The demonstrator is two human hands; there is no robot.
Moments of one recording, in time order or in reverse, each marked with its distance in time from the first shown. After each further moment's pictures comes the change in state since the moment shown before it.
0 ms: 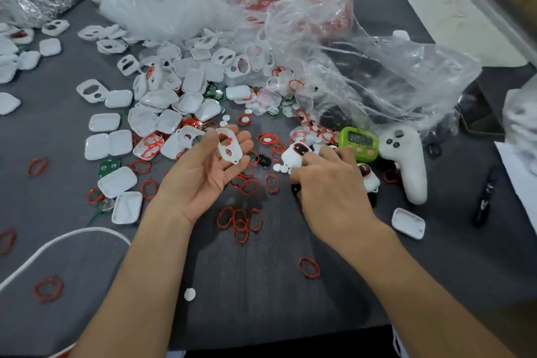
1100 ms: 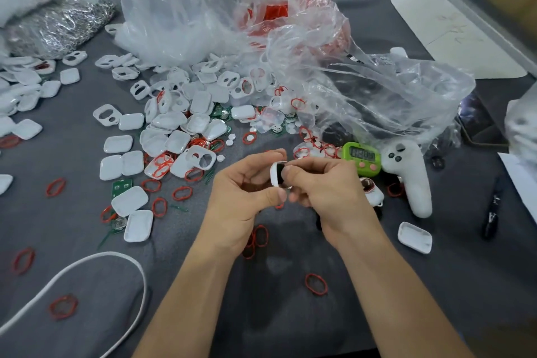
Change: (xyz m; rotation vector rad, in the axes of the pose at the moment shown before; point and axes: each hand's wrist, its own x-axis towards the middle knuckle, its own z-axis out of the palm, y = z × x) left_hand -0.023 -0.036 0.037 0.336 -0.216 0.350; right_hand 0.017 -0.016 -0.023 1.695 0.105 0.615
